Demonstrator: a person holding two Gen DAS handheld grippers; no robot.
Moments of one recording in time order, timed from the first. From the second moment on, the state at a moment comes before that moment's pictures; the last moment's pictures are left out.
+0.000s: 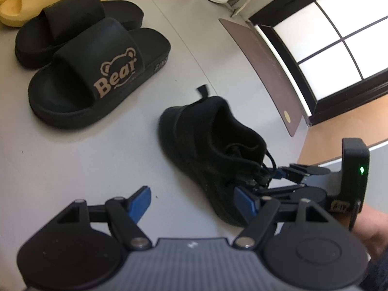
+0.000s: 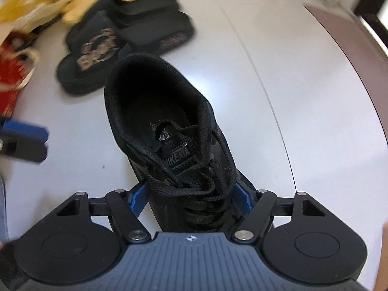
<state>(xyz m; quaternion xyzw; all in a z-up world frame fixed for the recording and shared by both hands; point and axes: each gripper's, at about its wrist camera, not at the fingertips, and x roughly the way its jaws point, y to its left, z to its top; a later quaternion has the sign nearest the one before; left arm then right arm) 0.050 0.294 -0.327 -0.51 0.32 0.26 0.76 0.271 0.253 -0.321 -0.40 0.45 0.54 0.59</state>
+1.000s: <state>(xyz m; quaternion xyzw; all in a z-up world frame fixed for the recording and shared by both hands) 0.036 0.288 -0.334 -0.51 0.34 0.24 0.76 0.347 0.200 -0.340 -0.23 0.62 0.37 0.66</state>
